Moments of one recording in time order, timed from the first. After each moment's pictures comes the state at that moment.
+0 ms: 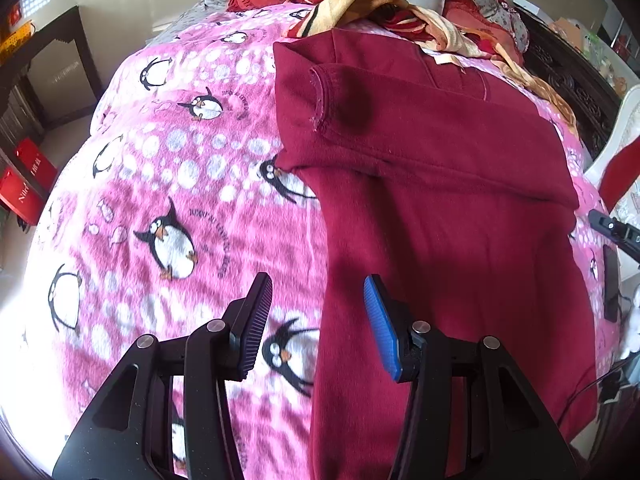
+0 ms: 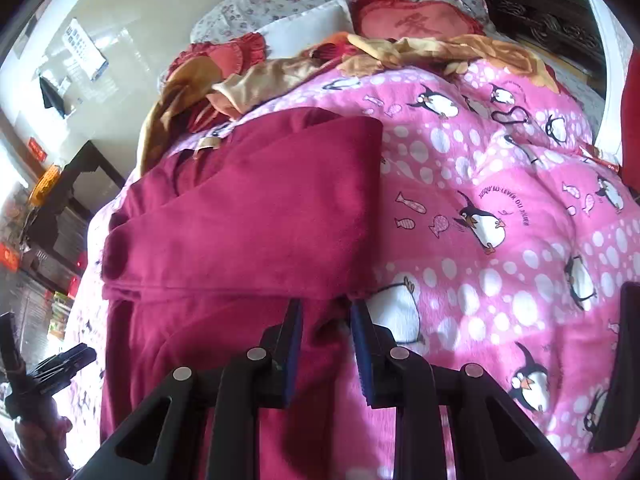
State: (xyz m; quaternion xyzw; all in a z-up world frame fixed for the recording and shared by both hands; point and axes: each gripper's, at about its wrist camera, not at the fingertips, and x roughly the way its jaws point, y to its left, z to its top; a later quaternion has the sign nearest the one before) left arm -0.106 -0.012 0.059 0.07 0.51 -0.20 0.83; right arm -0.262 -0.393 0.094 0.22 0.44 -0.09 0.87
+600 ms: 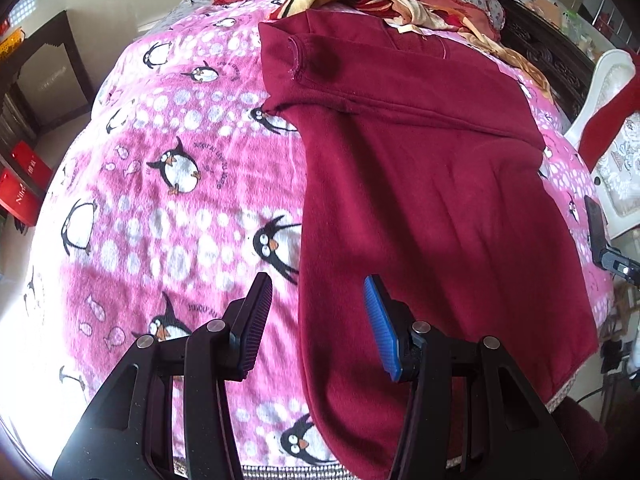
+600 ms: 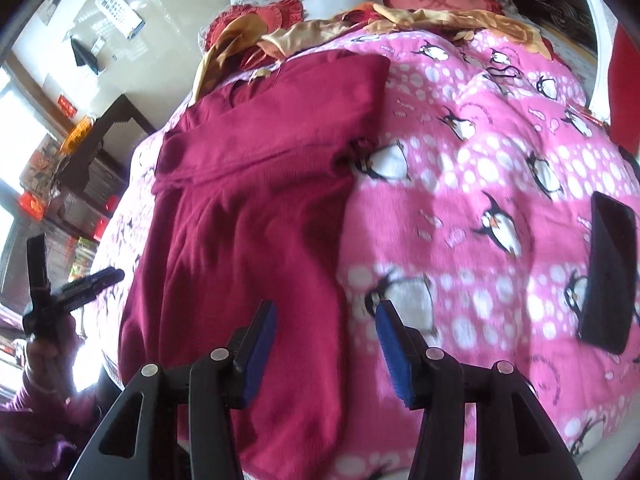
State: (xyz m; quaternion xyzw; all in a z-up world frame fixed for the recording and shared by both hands) left arm -0.175 0.013 0.065 0.09 0.53 -0.23 0.81; right arm -0.381 -0.358 0.101 0.21 0.49 -0.02 0.84
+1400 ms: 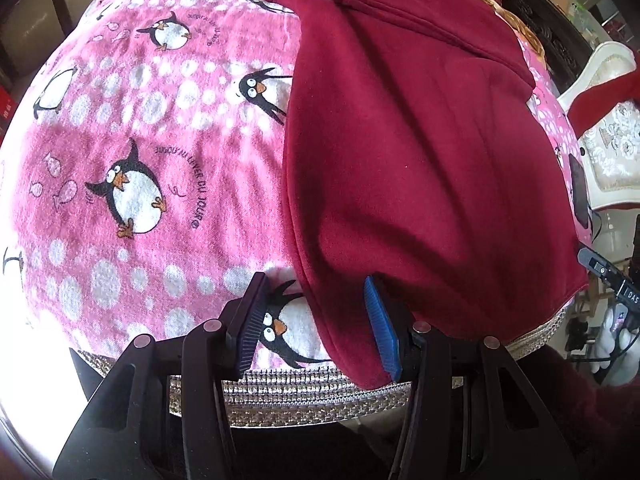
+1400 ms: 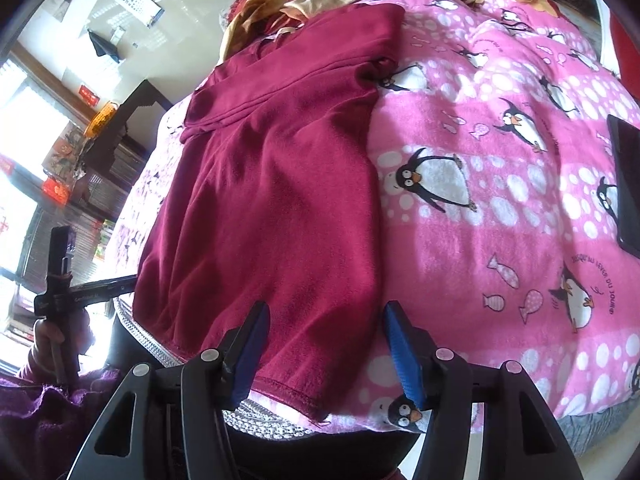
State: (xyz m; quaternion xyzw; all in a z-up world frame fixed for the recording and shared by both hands) left arm -0.222 0.036 0.025 0.06 0.62 -0.25 0.74; right arm -0.434 -0.322 0.061 0.24 0.50 0.04 0.83
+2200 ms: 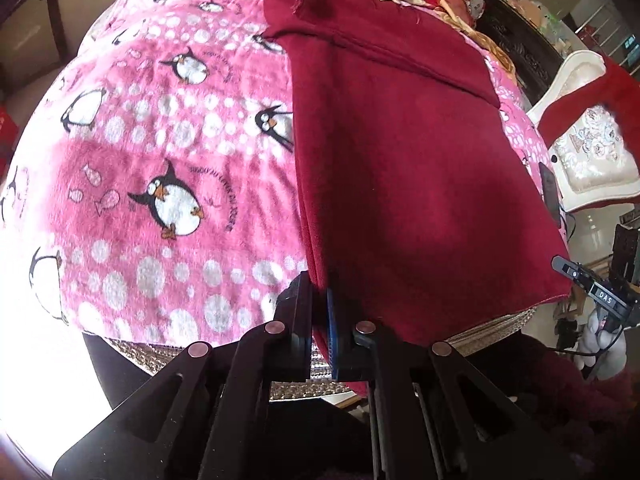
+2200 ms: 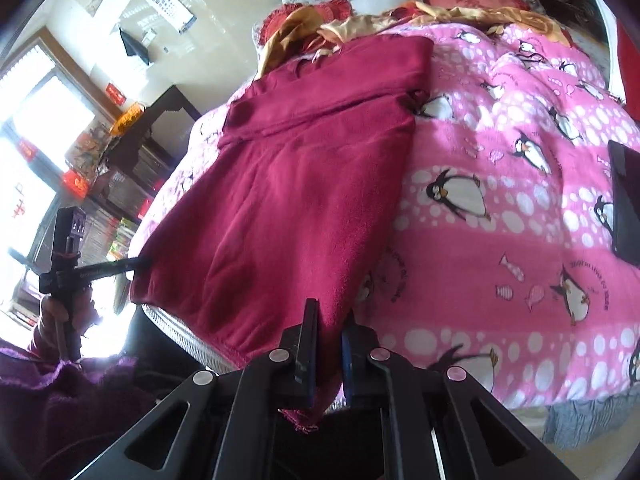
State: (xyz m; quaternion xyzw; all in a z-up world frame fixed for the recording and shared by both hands) left arm -0.222 0.057 0.050 0.03 0.59 -0.28 0.76; right arm -0.462 -0.302 0.083 0.22 0.47 0.06 0.85
